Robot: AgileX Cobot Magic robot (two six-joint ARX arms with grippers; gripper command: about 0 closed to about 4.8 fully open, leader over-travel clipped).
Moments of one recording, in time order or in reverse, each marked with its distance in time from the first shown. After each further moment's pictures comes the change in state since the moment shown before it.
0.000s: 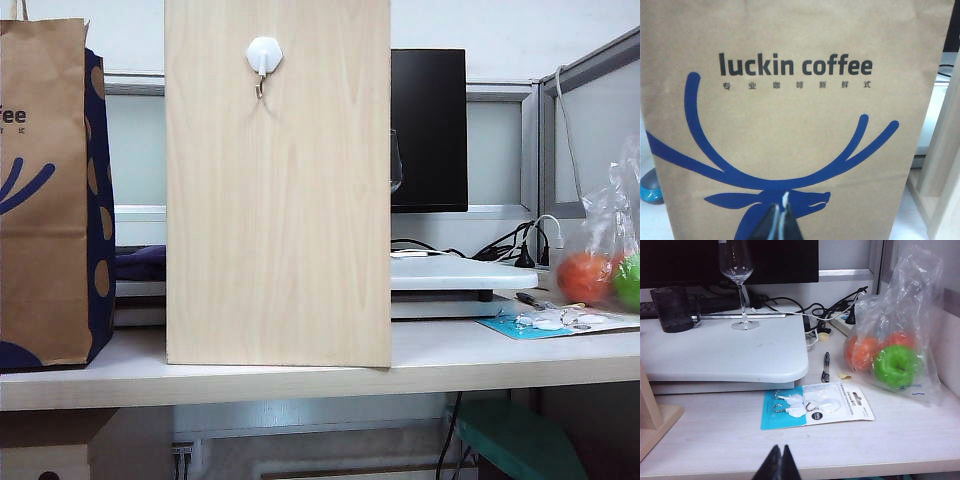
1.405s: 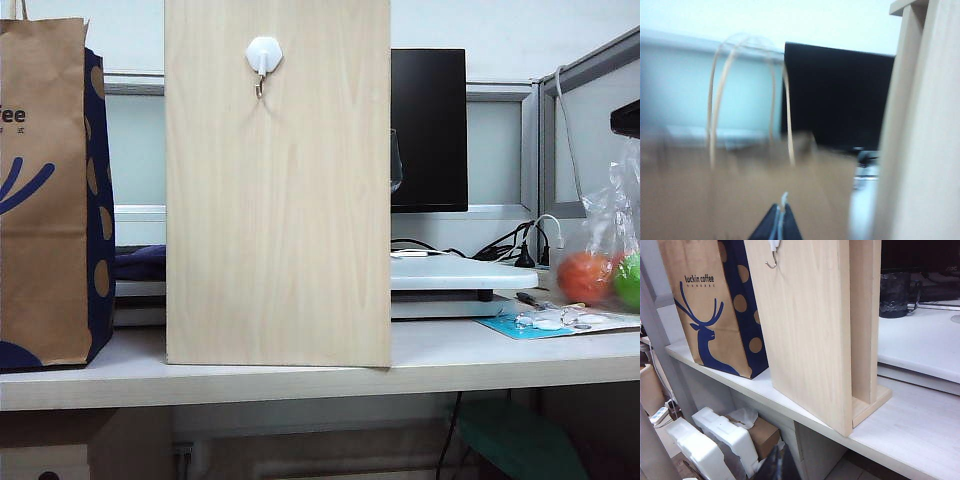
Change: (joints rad) left arm 0.000 0.204 0.344 0.118 0.132 -0.084; right arm 0.000 0.000 0.000 0.003 -0.756 0.091
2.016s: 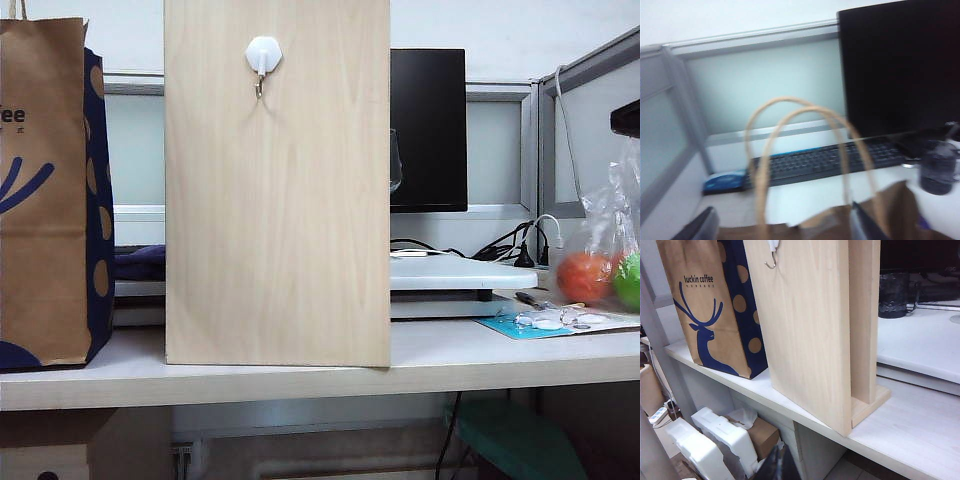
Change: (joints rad) left arm 0.000 0.596 0.422 0.005 -0.192 0.253; right arm 0.000 0.000 0.000 0.000 0.002 0.000
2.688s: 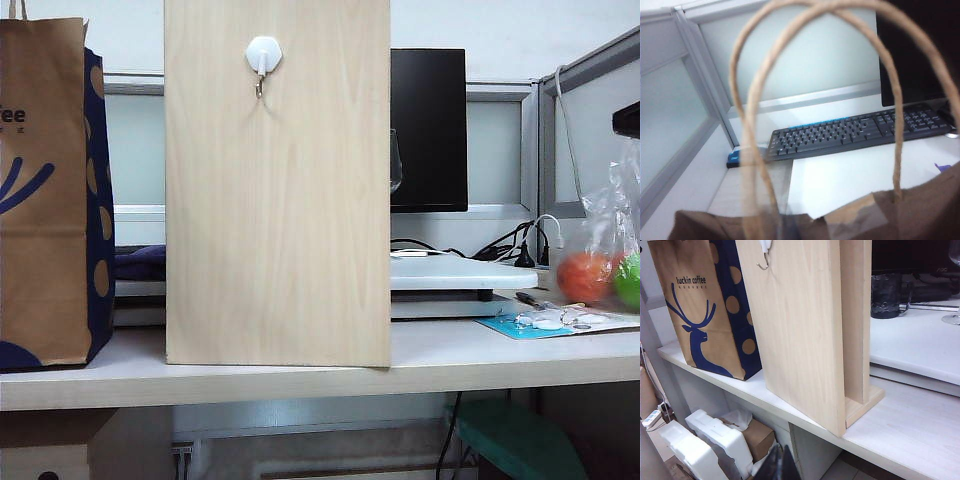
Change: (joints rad) left arm 0.002 0.181 0.000 0.086 -0.101 0.058; right arm 0.000 0.000 0.000 0.002 0.022 0.000
